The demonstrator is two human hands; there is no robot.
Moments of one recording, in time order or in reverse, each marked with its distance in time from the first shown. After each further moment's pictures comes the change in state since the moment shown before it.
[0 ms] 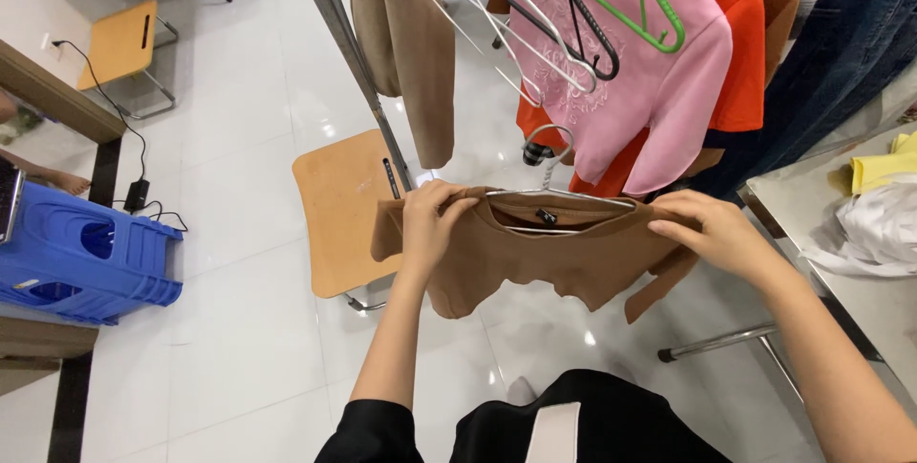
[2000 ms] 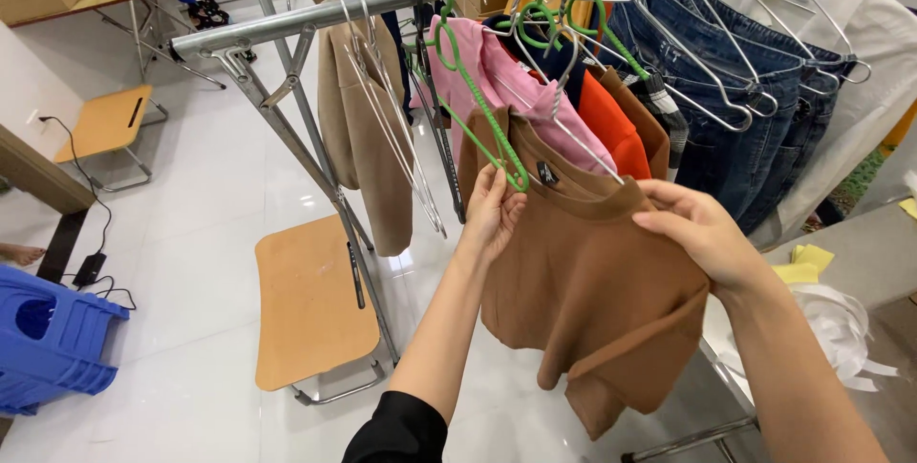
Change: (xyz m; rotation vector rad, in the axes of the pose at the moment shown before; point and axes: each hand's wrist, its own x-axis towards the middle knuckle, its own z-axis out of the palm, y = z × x) left_hand 0.181 0.046 0.218 -1.507 -0.030 -0.529; right_hand 0.041 -0.091 -0.177 1.005 0.119 0.199
